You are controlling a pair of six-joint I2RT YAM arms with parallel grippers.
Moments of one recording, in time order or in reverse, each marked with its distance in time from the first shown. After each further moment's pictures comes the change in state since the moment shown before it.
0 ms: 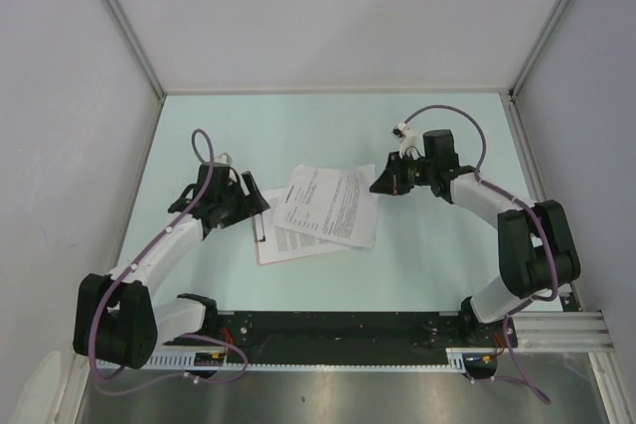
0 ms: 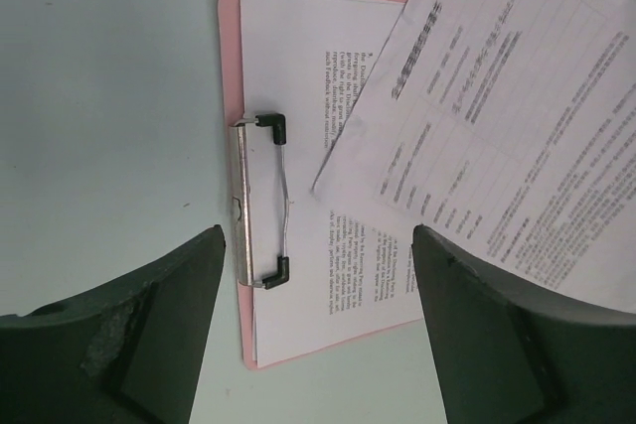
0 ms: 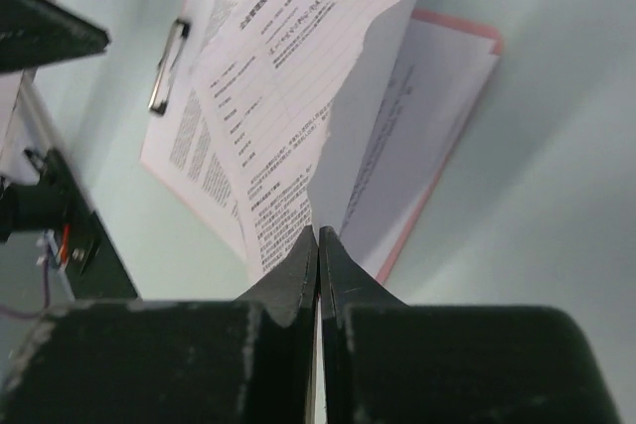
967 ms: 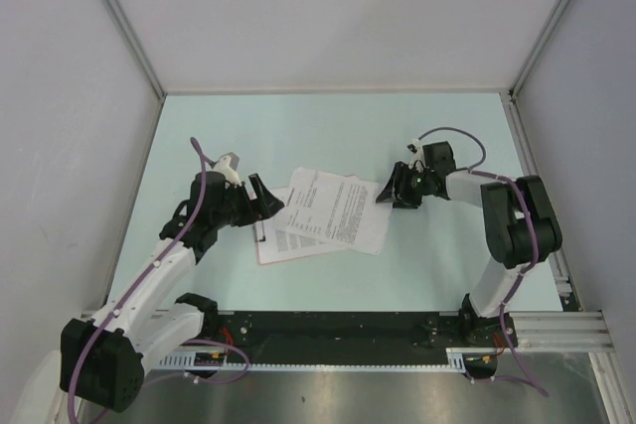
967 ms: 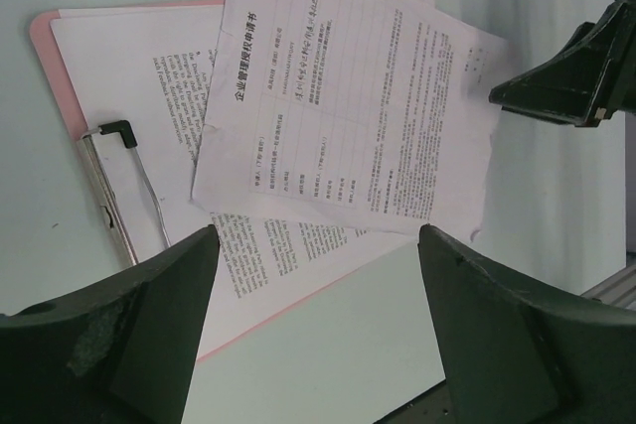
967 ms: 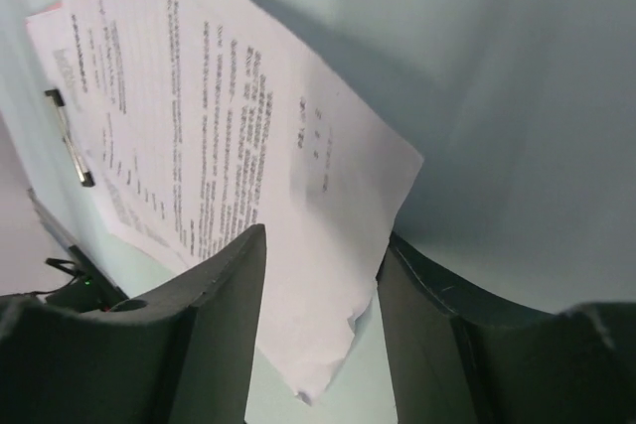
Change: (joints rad) left arm -0.078 -0.235 -0.085 0.103 0.135 -0.001; right arm -0.066 0.239 0.066 -0.153 0.137 0.203
